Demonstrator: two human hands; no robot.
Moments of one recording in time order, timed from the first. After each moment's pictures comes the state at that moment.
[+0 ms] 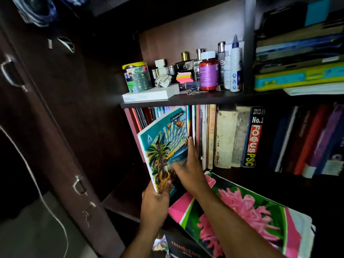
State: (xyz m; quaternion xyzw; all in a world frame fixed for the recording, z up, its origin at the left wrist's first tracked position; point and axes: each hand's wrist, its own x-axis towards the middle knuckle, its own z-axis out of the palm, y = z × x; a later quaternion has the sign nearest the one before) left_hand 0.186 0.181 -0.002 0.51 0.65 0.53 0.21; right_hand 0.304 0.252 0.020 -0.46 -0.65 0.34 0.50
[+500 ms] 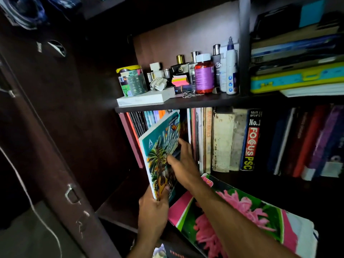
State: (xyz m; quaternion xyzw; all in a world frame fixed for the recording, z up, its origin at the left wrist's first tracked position) left_hand 0.188 0.187 -0.005 0.53 0.64 0.51 0.21; right_hand 0.300 0.268 0.043 -0.46 -0.64 0.38 0.49
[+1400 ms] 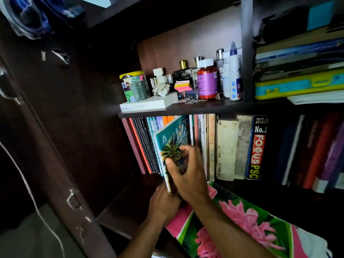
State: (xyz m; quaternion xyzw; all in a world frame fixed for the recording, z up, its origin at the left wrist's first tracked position) left_hand 0.192 0.238 0.003 0.69 0.62 0.36 0.13; right_hand 0.299 0.259 0.036 -0.41 -0.62 0.21 0.63
